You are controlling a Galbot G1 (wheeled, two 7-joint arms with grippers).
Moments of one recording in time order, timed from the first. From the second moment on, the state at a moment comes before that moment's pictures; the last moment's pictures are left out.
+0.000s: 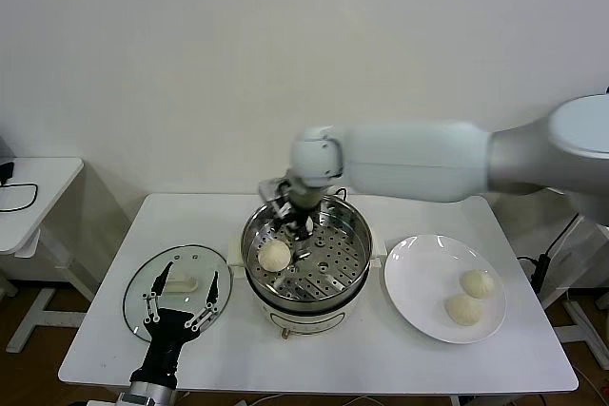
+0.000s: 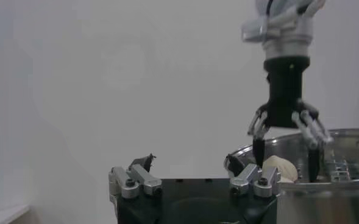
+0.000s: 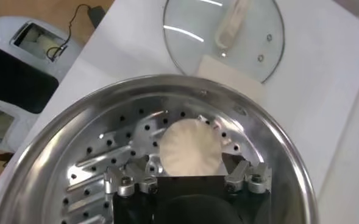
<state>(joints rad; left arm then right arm) 1.74 -1.32 -0.51 -2.16 0.04 -0.19 -0.09 0.74 1.16 -1.47 1.41 0.60 -0.32 -0.99</state>
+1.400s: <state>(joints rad) 1.77 -1.33 -0.52 -2.16 0.07 -0.19 -0.09 0.20 0.58 -1.16 1.26 0.03 -0.01 -1.19</state>
